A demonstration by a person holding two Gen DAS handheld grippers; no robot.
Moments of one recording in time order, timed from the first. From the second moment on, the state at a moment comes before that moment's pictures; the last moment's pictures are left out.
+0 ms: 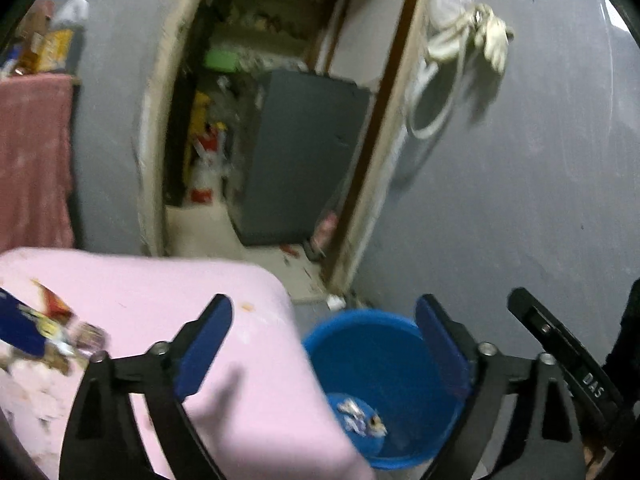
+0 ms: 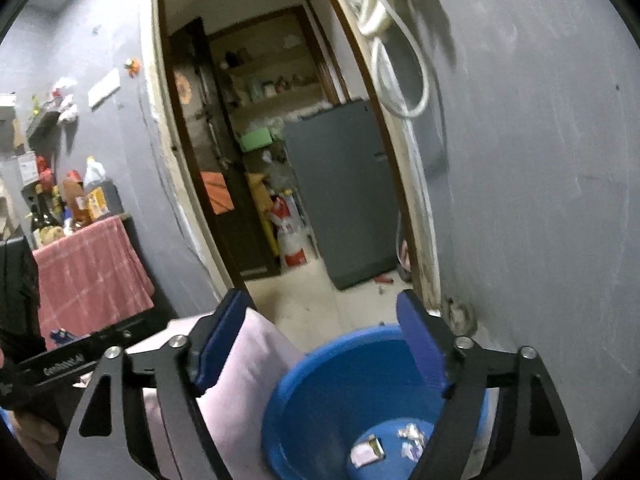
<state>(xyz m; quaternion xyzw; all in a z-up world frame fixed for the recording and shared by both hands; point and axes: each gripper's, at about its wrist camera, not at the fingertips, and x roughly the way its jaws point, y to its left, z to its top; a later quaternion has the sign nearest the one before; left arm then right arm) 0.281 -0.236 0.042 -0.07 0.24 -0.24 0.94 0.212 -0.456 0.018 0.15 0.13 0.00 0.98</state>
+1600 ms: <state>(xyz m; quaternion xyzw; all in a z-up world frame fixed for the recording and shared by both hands) 0.277 0.007 -0.001 -0.05 0.23 -0.06 0.97 0.276 -0.230 0.019 0.00 0.18 0.16 0.97</state>
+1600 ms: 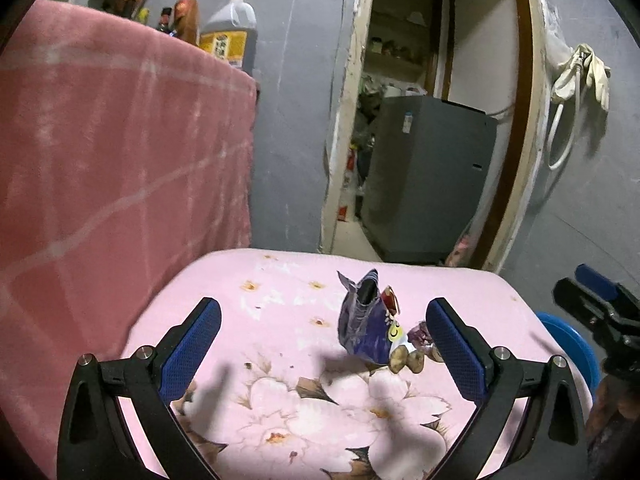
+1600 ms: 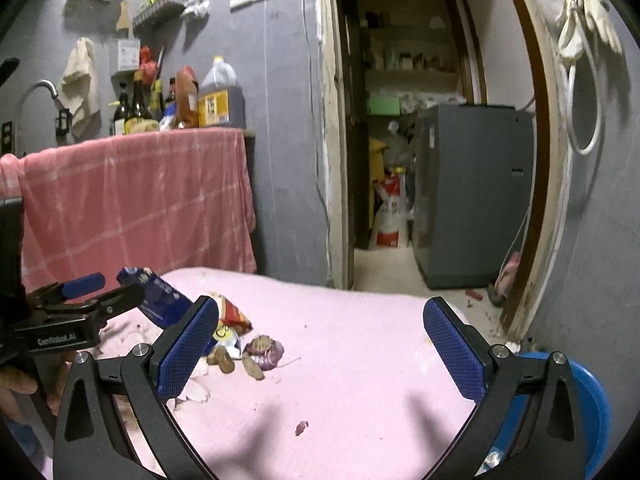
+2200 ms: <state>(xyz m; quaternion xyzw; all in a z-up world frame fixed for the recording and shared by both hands) 0.296 0.016 -0.007 -0.10 0.29 -0.12 0.94 0.313 -0.176 -0.026 -0.08 0.33 0.23 0.91</state>
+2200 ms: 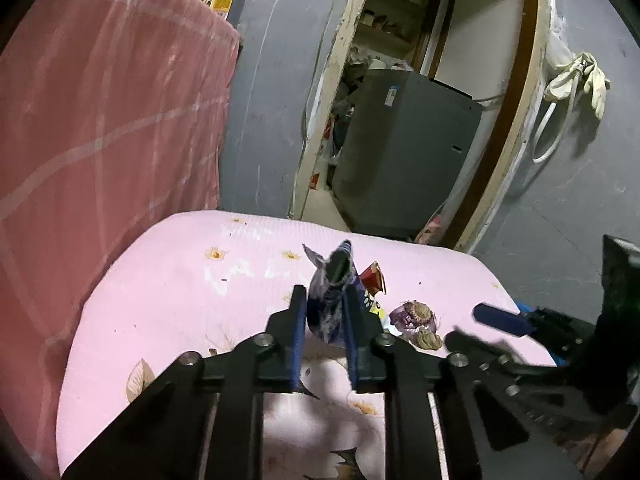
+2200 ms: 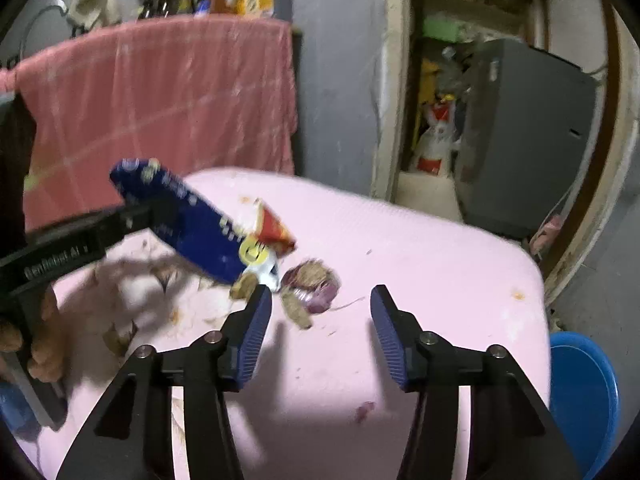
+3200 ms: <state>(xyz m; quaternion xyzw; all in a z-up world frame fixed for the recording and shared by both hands) 0.288 0.018 -0.017 -0.12 0.32 -0.11 0.93 0.339 -0.159 -0.044 -0.09 0.41 0.25 0.87</state>
